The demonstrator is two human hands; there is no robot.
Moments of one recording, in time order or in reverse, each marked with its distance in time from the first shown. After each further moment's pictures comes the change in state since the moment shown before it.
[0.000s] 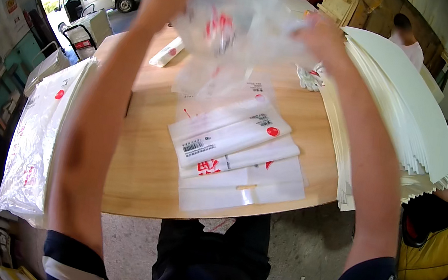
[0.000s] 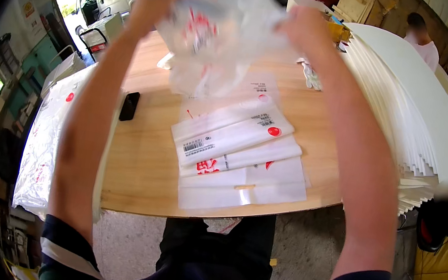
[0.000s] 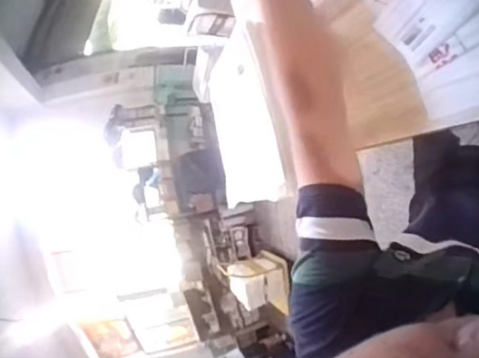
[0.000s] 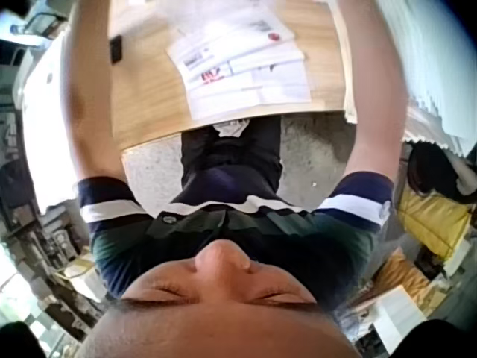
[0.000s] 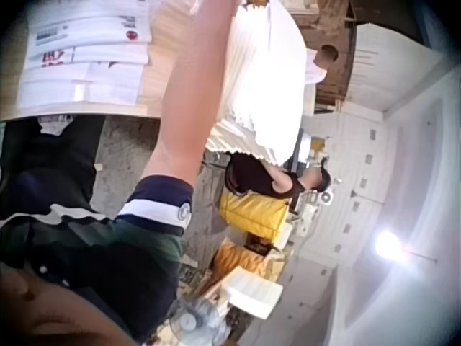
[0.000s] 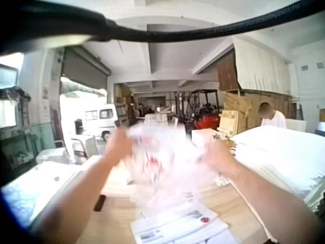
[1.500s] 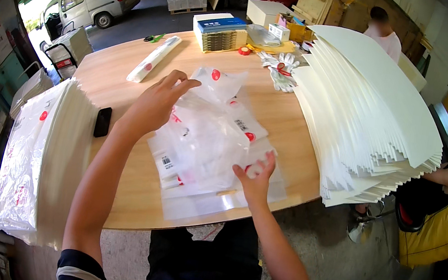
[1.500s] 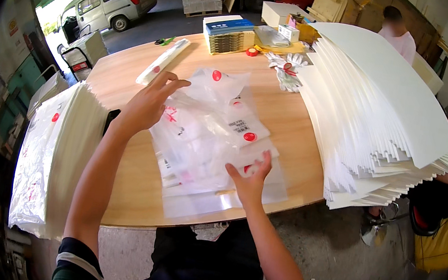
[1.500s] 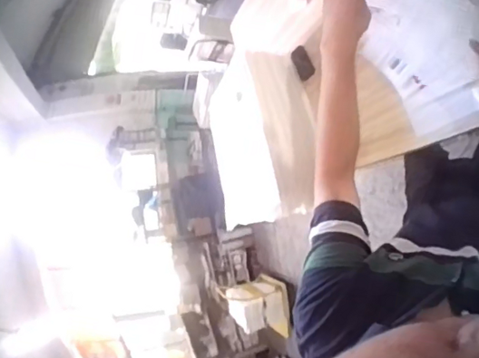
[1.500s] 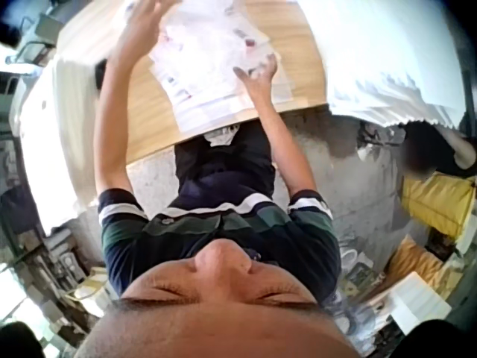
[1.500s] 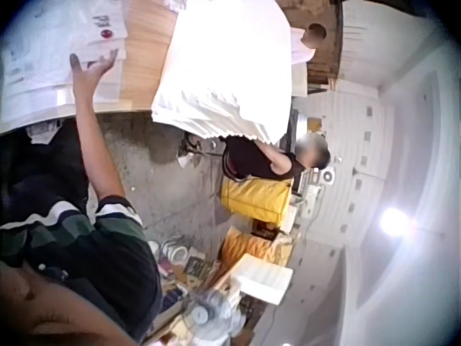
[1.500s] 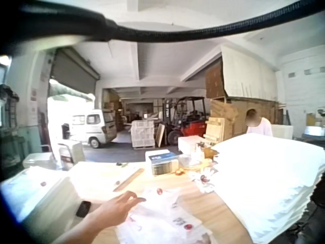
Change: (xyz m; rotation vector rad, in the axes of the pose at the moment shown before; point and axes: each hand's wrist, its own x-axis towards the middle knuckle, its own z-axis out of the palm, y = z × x) left_hand -0.179 0.003 0.068 0.158 -0.605 0.374; right_hand -0.371 -0.005 0.098 0.594 0.077 0.858
